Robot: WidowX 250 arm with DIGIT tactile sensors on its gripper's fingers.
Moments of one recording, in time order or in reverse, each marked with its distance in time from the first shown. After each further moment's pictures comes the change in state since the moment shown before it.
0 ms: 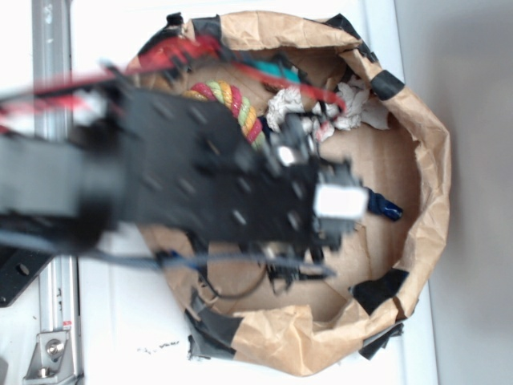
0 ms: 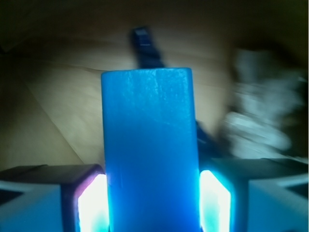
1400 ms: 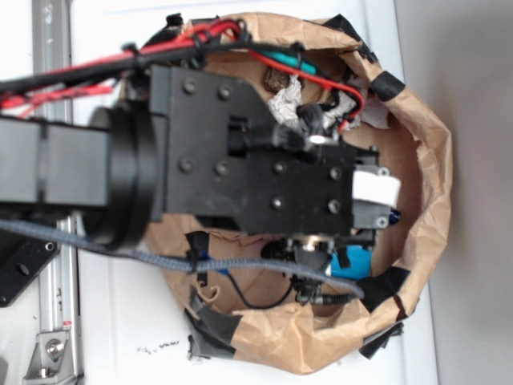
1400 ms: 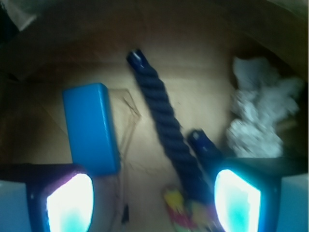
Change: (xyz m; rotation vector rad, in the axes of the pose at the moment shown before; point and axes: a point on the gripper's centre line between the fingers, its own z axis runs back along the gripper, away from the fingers) arm 0.012 -0.024 -0.021 -0.091 0.034 0.016
